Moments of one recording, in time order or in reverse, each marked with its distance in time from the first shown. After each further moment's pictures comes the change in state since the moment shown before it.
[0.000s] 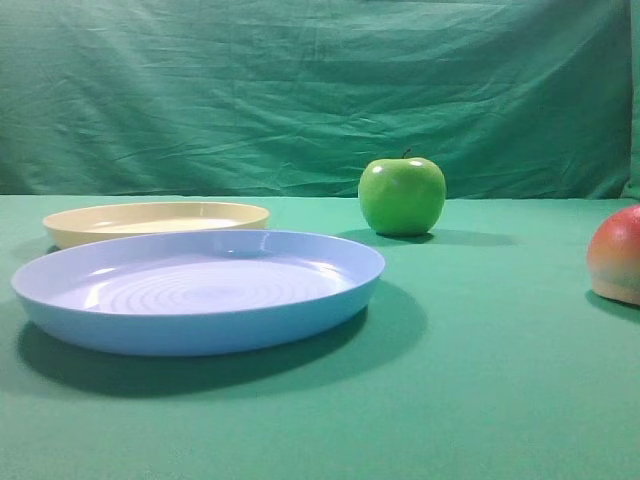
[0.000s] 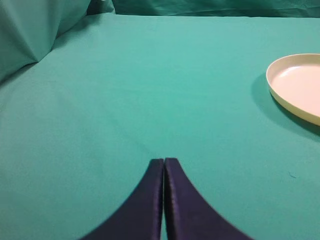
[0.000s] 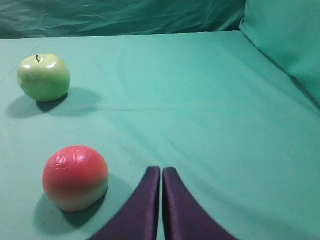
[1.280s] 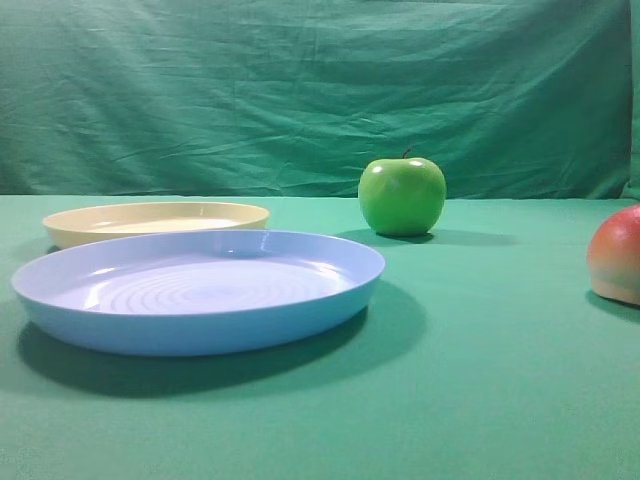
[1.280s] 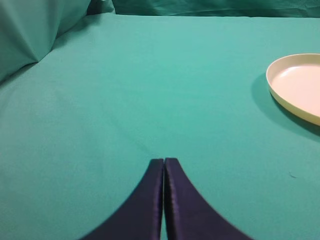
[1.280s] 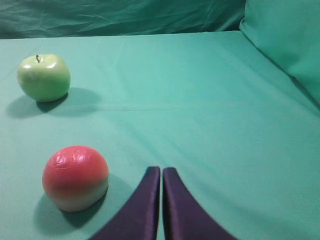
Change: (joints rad) left arm 0.000 0.000 0.000 0.000 0.000 0.000; right arm 0.000 0.000 0.000 -0.005 0.000 -0.026
